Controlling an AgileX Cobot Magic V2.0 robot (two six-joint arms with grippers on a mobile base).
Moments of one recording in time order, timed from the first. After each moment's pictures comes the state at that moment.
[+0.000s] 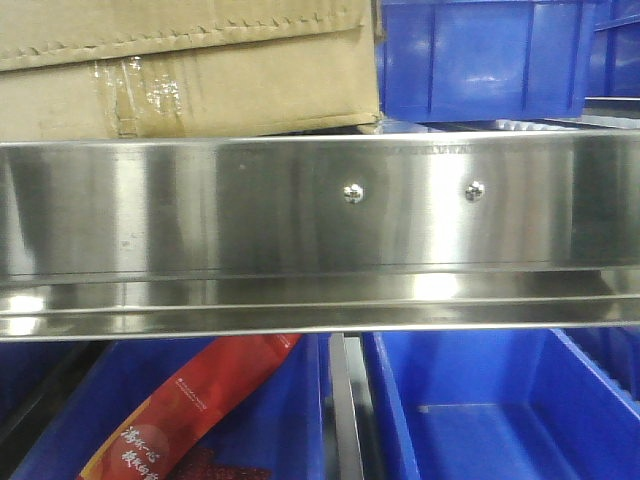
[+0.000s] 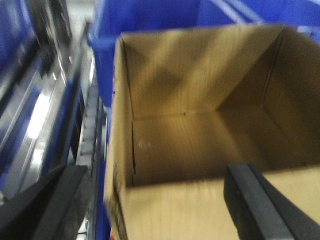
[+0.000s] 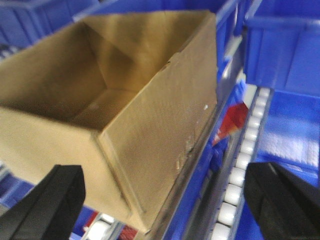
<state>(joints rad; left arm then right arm) -0.04 1.11 -1.54 -0.03 1.01 -0.05 0.49 1.24 -1.70 0.15 1.04 0.06</state>
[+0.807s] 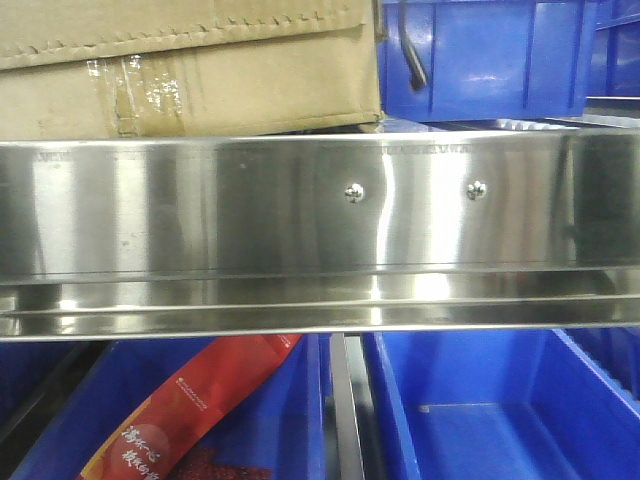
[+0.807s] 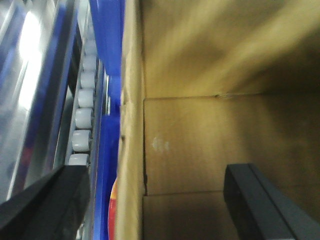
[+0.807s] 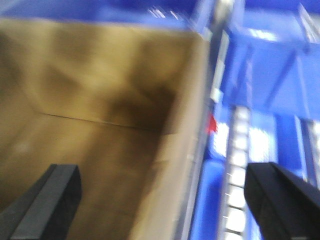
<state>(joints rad) 0.02 1.63 -1.86 -0.07 1.10 -0.05 0.65 1.93 -2.43 -0.22 1.24 0.28</state>
